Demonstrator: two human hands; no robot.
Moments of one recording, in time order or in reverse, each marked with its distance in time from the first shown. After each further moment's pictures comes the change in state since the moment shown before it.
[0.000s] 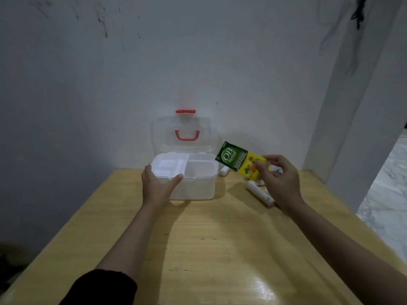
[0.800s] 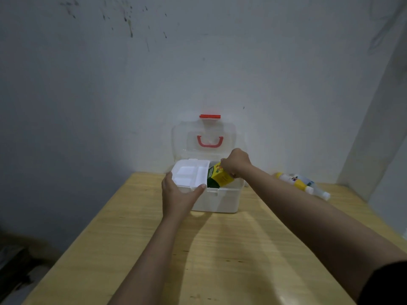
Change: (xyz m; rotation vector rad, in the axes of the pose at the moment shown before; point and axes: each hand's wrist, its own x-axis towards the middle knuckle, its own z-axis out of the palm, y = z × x) left_hand 0.012 -0.011 0.006 -0.013 0.040 -0.013; right_hand 0.080 -0.017 0.181 -0.538 -0.446 0.255
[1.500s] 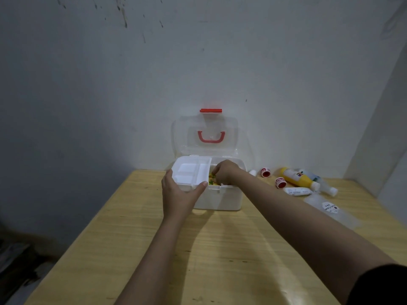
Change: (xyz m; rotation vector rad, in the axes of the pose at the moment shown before) left_hand 0.000 -0.005 0.002 0.010 0.007 0.027; right_hand 0.007 0.010 0.044 -0.223 -0.350 -0.040
